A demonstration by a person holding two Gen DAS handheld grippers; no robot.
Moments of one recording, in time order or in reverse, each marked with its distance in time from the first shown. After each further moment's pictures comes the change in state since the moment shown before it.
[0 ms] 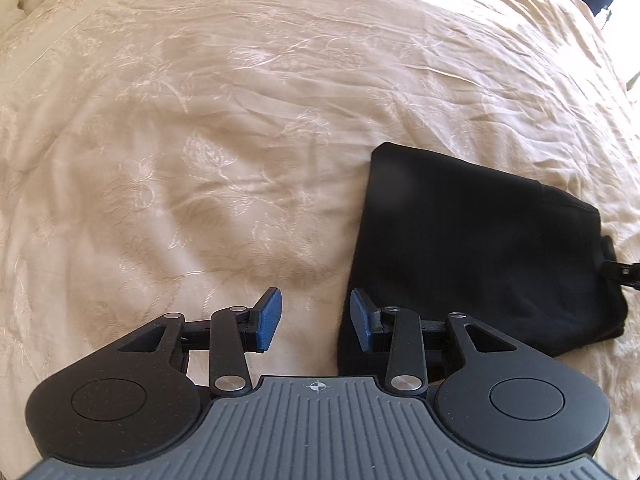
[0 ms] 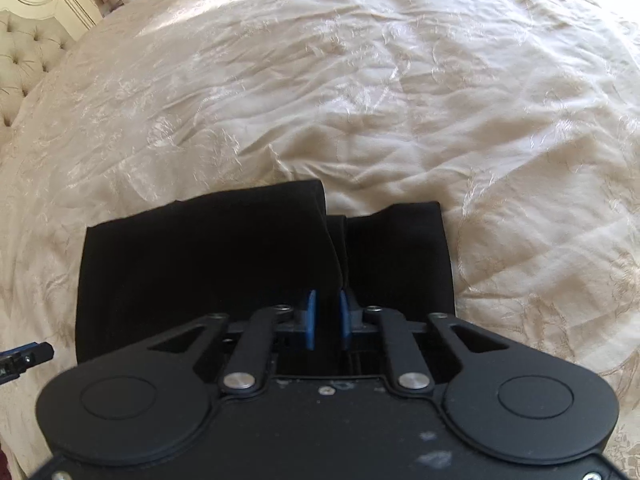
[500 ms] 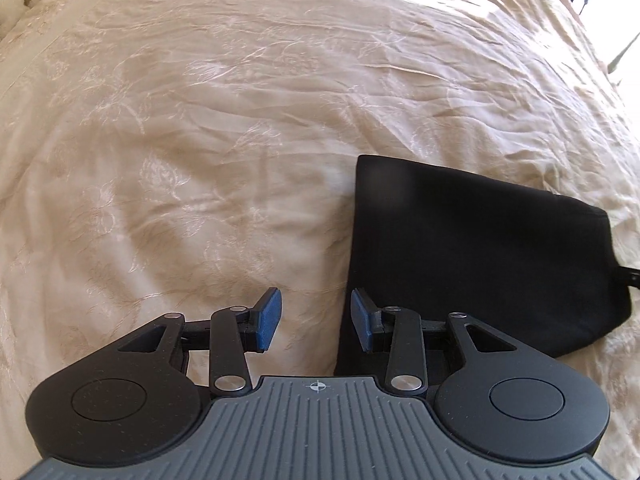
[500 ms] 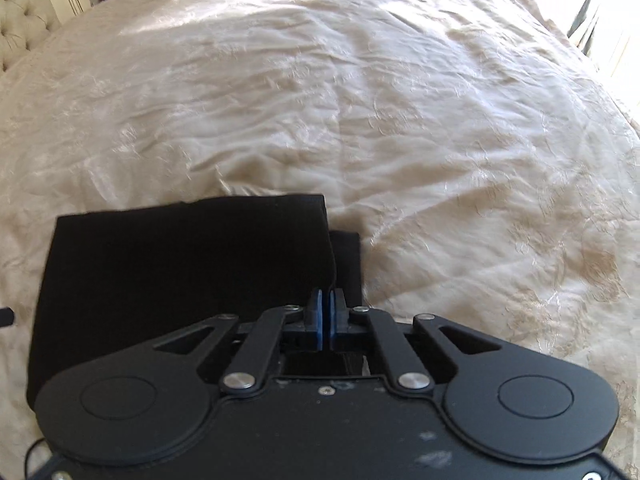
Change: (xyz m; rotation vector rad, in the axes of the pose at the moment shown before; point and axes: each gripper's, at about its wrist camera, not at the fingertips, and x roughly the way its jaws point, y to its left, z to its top) left arm 0.010 -0.041 0.010 0.093 -0.006 -0.046; right arm -0.020 -0.019 -0.004 -0.108 -0.039 -0.201
